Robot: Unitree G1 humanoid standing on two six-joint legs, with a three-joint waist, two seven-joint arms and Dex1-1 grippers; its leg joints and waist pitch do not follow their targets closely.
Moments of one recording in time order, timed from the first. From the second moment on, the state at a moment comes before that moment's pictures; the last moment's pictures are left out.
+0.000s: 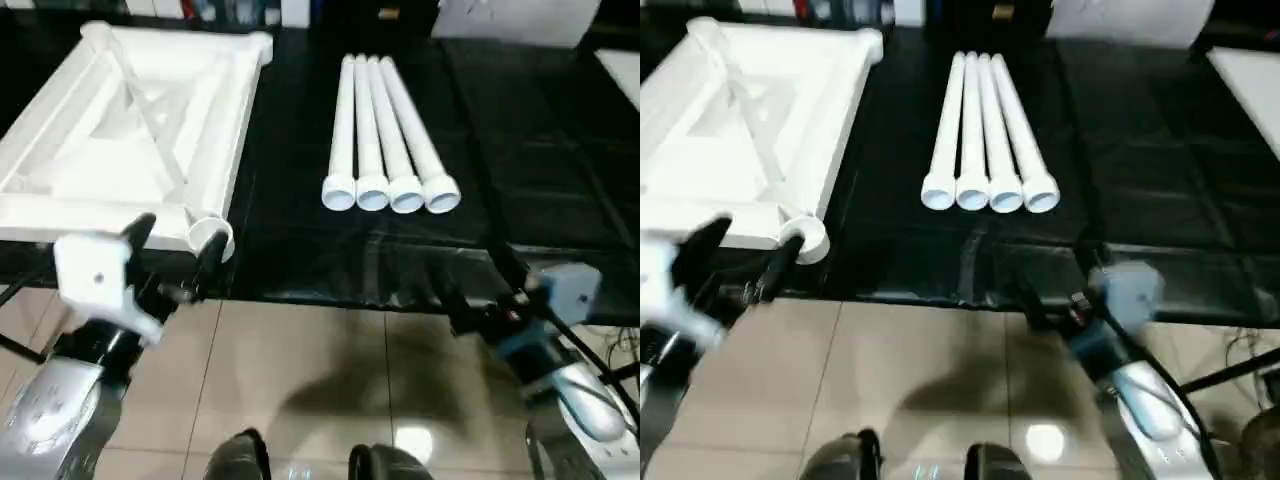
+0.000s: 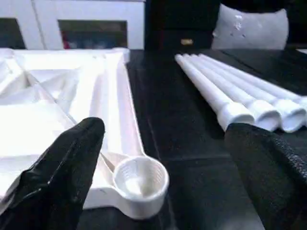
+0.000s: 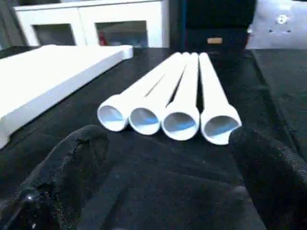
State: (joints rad) left arm 0.10 0.31 0.14 -0.69 -0.35 0.49 -0.14; right arm 0.16 -0.21 -0.03 -0.52 0.32 0.31 0.20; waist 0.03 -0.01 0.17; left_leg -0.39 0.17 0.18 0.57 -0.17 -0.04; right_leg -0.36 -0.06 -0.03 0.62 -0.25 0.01
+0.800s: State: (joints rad) left arm 0.05 0.22 -0.01 -0.48 -0.17 0.53 -0.03; right arm 0.00 -0.14 0.07 -0.35 0.15 0.43 0.04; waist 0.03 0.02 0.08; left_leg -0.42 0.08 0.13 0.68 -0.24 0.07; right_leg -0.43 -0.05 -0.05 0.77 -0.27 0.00
